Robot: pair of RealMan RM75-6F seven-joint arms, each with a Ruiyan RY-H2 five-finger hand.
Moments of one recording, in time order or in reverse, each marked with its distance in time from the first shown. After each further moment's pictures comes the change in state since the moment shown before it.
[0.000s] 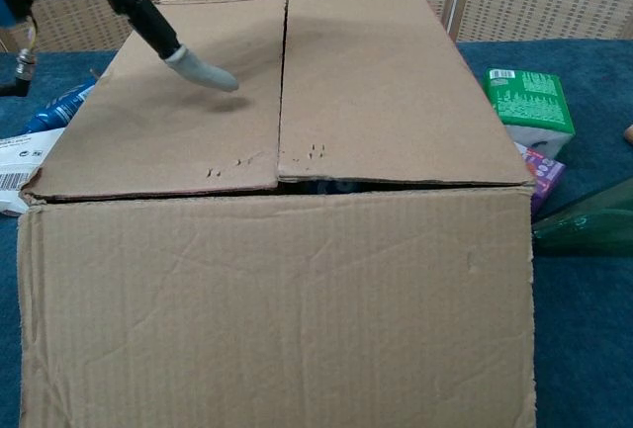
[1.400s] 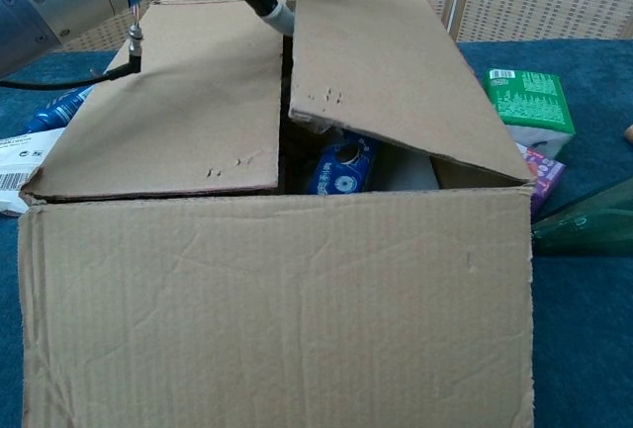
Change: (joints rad) left arm -0.069 -0.253 -0.121 0.176 -0.047 0.090 0.195; right arm 0.000 0.030 -0.003 -0.001 -0.009 0.007 0.064
